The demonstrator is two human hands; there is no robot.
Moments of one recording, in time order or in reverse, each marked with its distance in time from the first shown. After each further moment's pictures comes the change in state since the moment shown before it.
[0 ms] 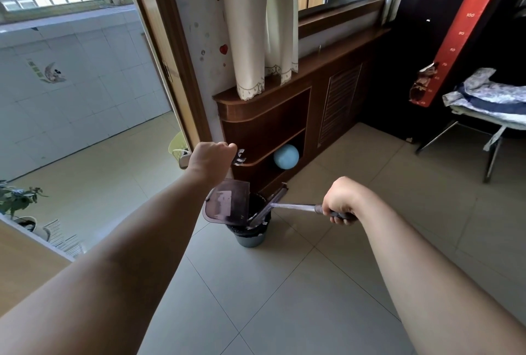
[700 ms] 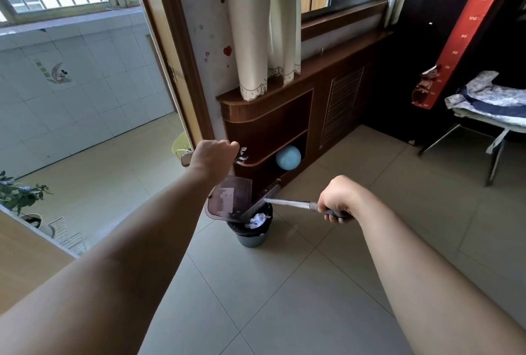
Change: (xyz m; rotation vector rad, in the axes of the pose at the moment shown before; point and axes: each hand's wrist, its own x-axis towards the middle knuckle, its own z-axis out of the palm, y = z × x) left_hand -0.009 0.000 -0.009 0.020 0.019 -0.009; right_hand -0.016 -0.004 0.007 0.078 0.054 -0.027
